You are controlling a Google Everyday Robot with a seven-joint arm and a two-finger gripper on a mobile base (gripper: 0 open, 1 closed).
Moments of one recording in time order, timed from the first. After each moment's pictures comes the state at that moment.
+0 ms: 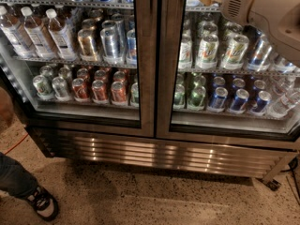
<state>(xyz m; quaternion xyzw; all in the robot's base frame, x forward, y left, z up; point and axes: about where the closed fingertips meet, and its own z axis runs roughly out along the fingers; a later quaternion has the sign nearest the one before) 0.614 -0.113 1.115 -0.29 0.61 0.14 0.73</state>
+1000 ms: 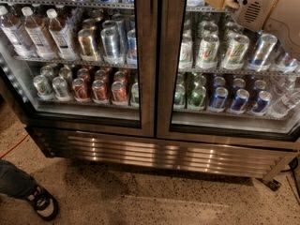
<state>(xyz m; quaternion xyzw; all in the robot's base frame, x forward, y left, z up) 0.595 -0.122 1.107 -0.30 0.59 0.25 0.70</state>
